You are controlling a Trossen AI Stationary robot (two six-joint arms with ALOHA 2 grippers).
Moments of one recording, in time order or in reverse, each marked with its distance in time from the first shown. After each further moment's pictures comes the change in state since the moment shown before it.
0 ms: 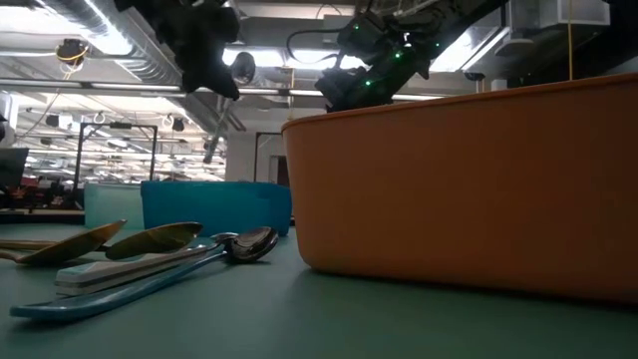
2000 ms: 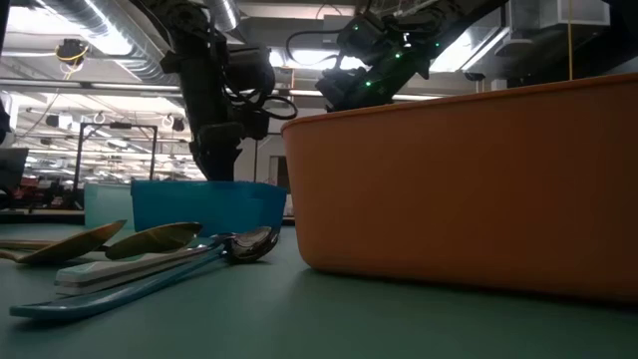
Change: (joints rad) left arm -0.069 0.461 -0.028 0.022 -0.155 -0.011; right arm 0.000 0.002 0.001 -0.014 0.000 0.001
